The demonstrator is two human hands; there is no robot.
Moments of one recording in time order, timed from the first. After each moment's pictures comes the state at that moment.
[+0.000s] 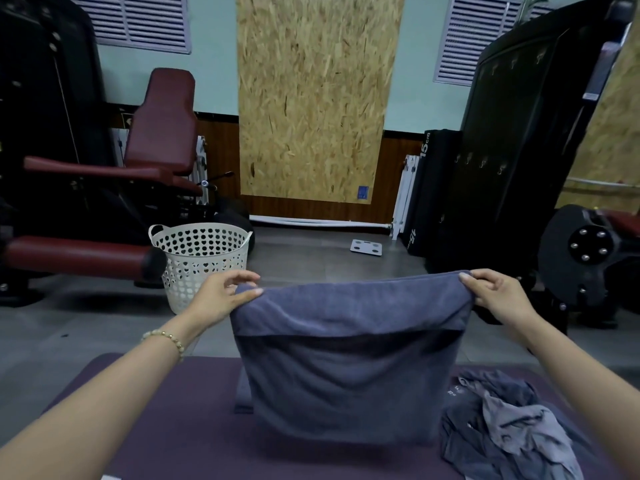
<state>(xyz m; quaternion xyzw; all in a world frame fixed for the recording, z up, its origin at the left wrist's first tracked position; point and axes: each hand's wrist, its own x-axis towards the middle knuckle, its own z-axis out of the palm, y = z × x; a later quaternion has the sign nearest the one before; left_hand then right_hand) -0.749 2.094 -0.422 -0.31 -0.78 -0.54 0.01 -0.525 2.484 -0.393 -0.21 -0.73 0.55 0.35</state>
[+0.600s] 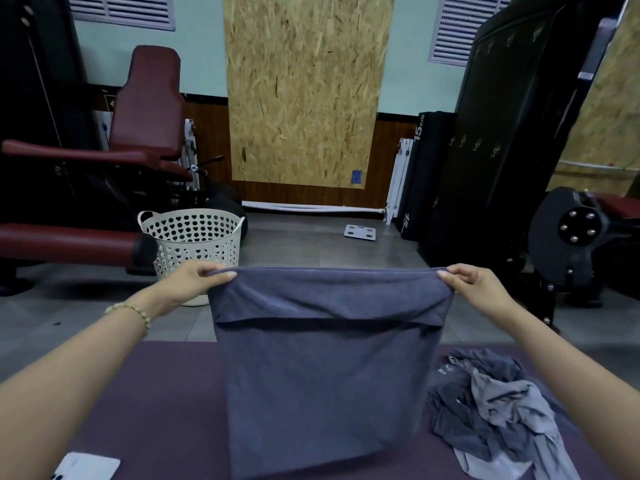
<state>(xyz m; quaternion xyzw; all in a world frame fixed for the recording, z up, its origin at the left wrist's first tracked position) -0.765 2.069 -0.421 -0.29 -0.78 -0.53 -0.12 -0.524 2.483 -0.413 -0.16 -0.81 0.49 0.28</state>
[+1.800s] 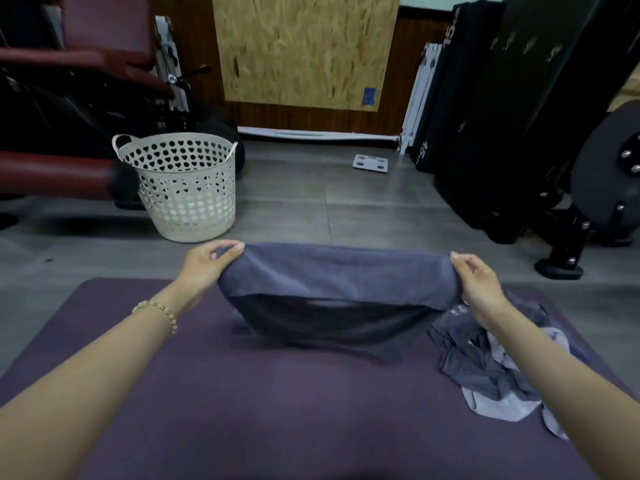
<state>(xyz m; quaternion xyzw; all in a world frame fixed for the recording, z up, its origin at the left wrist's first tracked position) -0.790 2.132 -0.542 -0.13 -0.75 -0.65 -0.08 -0.576 2.485 -0.542 -0.32 -0.71 0.55 0.30</state>
